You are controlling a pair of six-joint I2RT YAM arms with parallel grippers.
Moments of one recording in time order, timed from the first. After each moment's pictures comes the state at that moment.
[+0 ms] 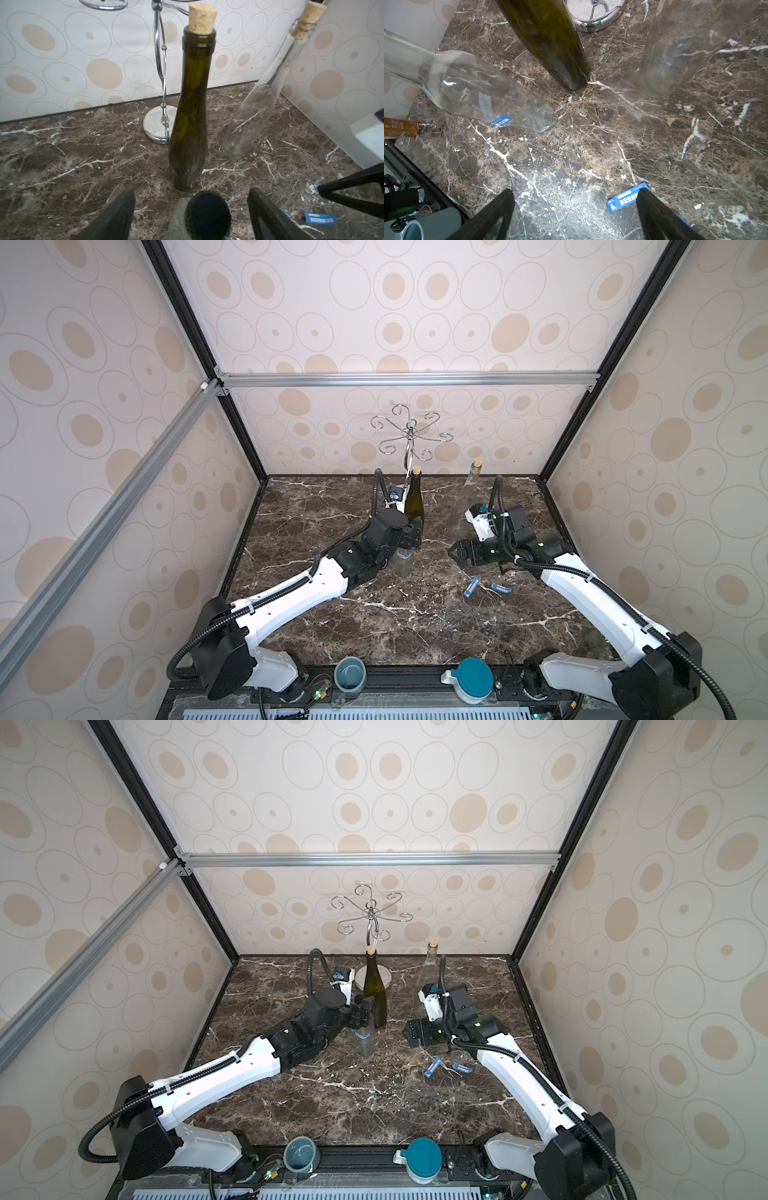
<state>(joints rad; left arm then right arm) -0.87 1.39 1.14 -0.18 -0.45 -0.27 0.40 1.21 1.03 -0.70 -0.23 0.19</state>
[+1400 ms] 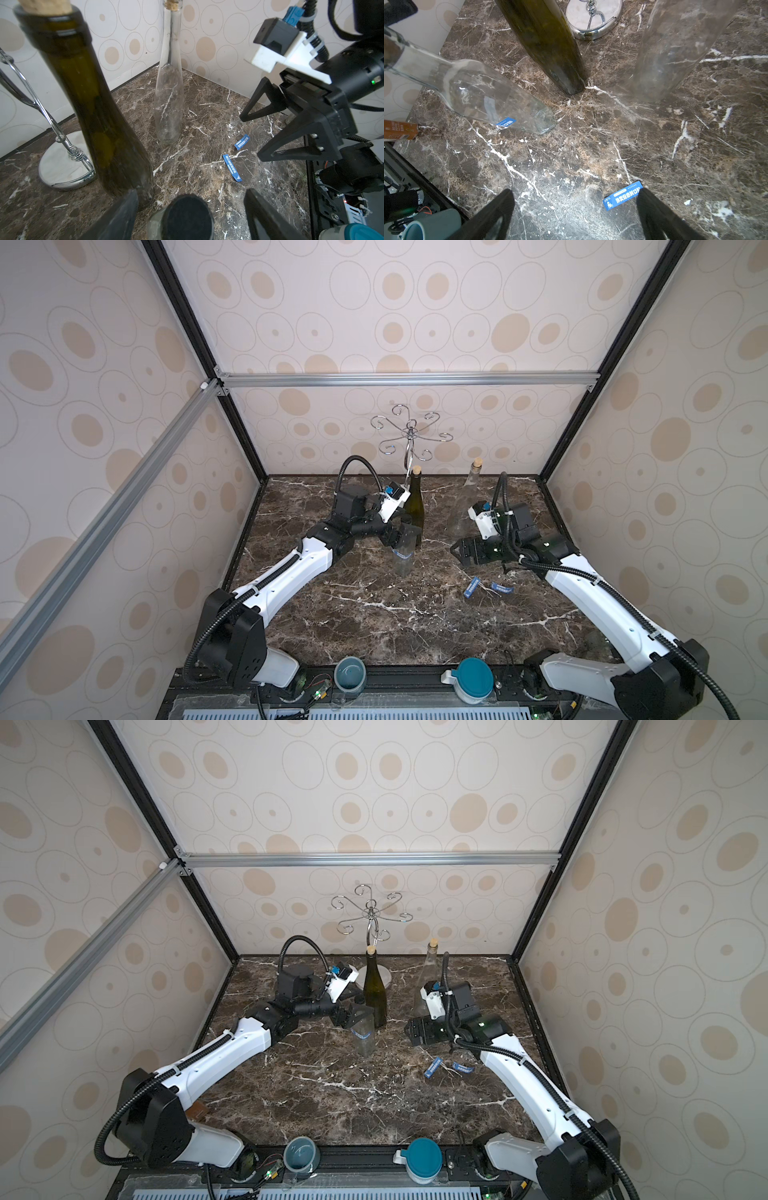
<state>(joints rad) -0.52 1.45 1.14 -0.12 0.57 0.10 0.40 1.19 1.07 -0.74 -0.21 0.19</state>
